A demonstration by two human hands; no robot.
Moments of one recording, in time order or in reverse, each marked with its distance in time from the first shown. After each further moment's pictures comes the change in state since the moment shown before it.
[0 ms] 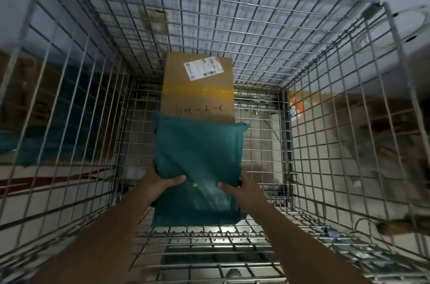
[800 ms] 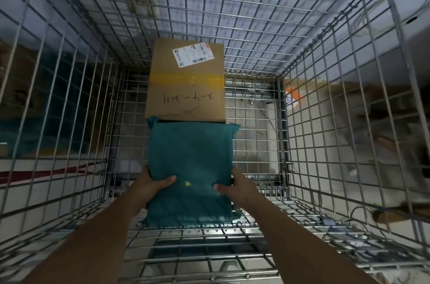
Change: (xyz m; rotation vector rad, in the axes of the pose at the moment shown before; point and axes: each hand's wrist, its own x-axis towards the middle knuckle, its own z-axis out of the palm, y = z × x) left_hand -0.004 -0.029 0.011 -0.040 -0.022 -0.088; right_hand 0.010 0.030 -0.005 -0.104 -0.050 0.117
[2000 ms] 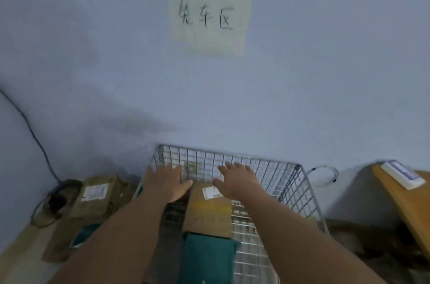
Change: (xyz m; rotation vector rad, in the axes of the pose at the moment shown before) left_hand -0.382 0.293 -0.002 1.421 0.667 0.549; right_hand -0.352 -0.338 -0.093 -1.218 0.457 -0.614
